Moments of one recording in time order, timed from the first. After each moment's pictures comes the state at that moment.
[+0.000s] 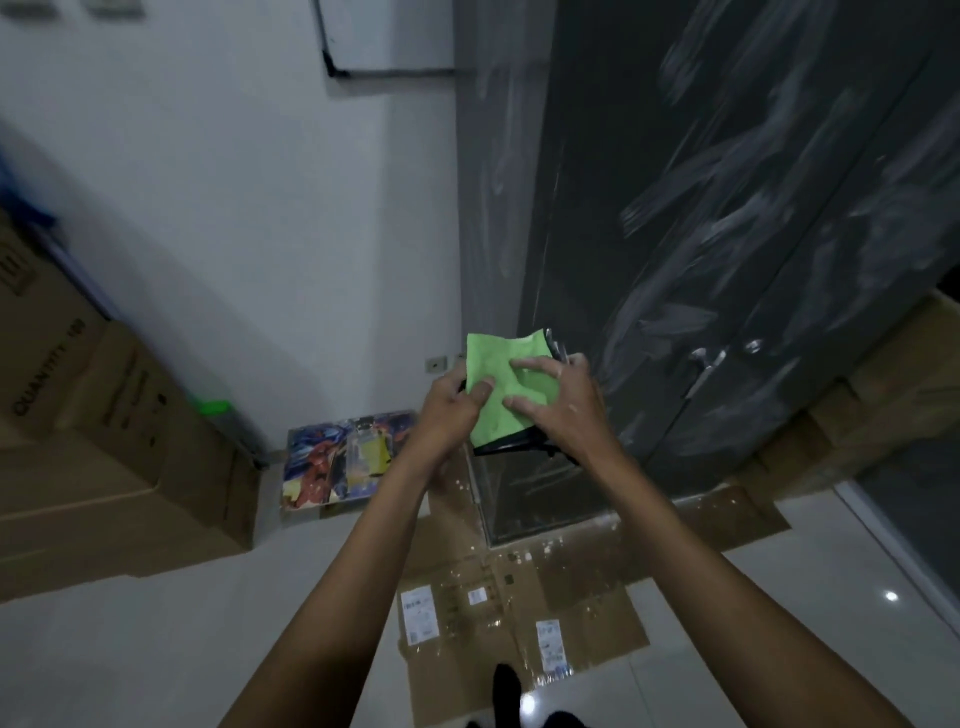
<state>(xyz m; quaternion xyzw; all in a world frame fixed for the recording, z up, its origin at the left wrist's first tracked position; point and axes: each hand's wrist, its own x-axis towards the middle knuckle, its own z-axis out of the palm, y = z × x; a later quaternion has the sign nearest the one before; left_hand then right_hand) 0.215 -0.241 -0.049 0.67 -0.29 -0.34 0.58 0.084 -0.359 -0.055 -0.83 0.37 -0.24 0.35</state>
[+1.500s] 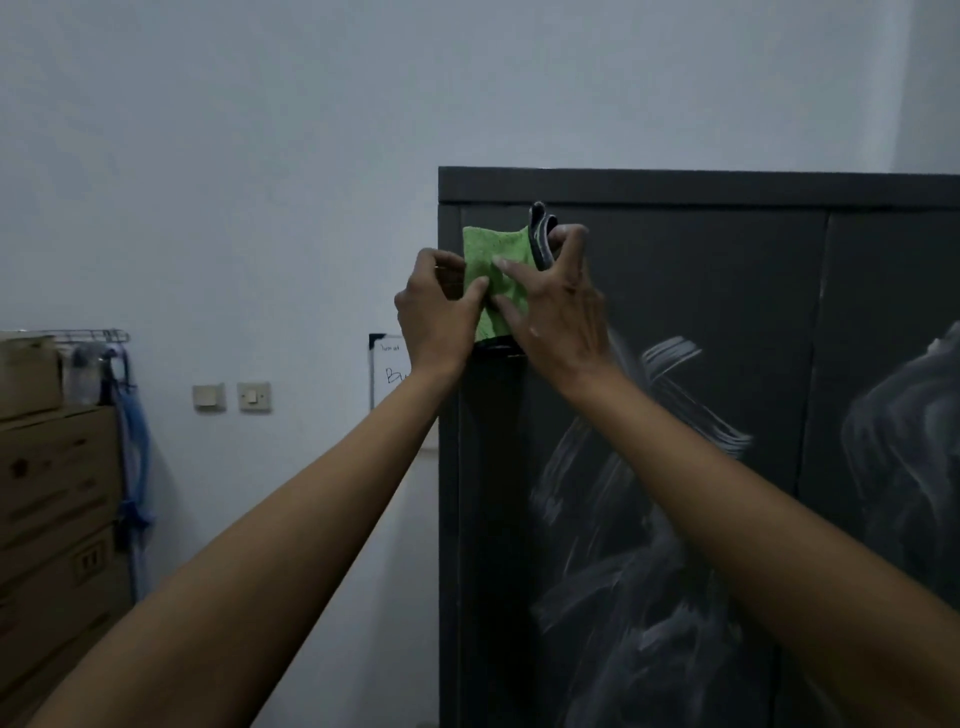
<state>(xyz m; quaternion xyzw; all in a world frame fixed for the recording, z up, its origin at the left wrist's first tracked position) 0.185 -0.434 0.404 0.57 -0.34 0.34 0.66 0.104 -0.544 0.405 -0.78 0.06 -0.61 -0.08</state>
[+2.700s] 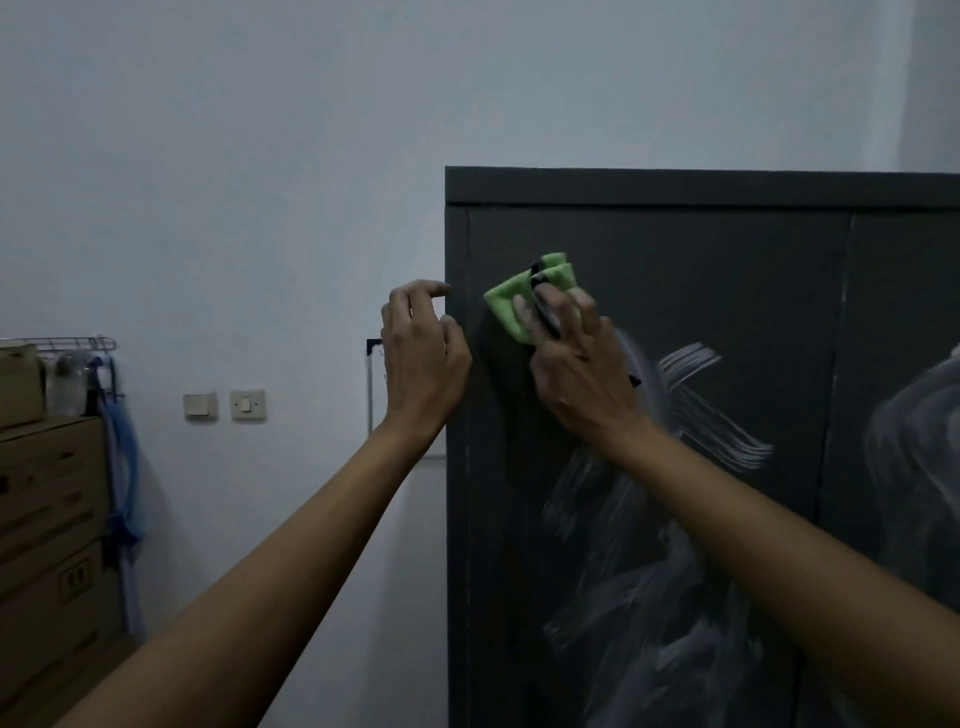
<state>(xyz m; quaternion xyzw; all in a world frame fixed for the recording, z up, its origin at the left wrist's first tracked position) 0.221 -0.425 0.369 0.62 -0.38 0.43 0.53 0.112 -0.583 0.361 -0.82 0.08 -0.52 -0.23</state>
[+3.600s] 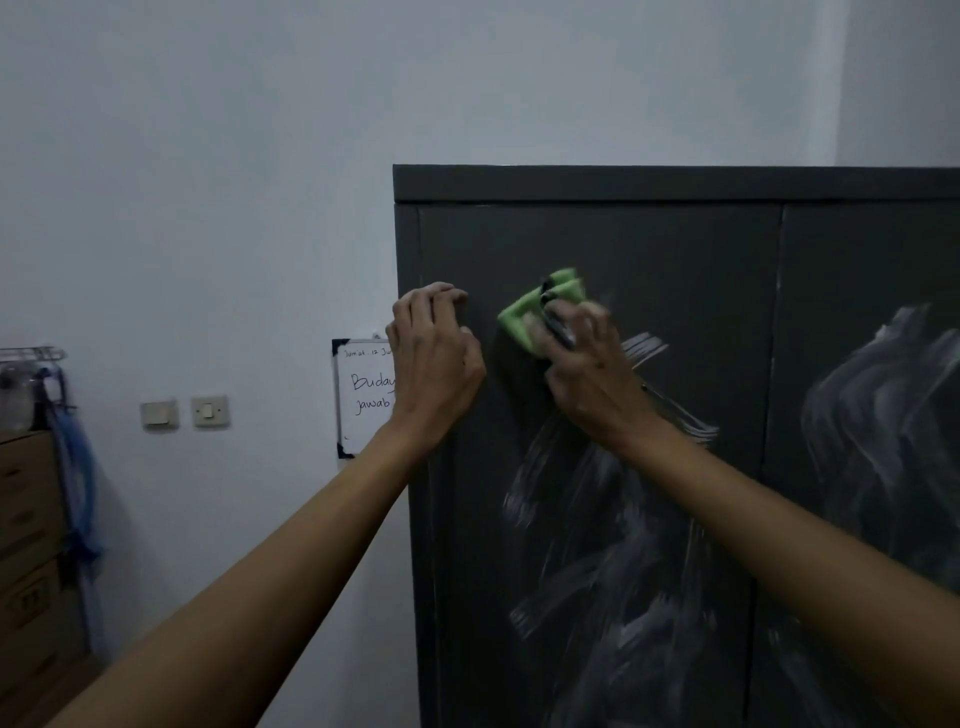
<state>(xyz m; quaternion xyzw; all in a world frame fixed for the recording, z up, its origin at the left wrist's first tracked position) 0.187 -0.460 0.363 0.67 -0.42 0.44 0.42 0.068 -0.632 0.345 -0.82 0.05 -0.53 -0.20</state>
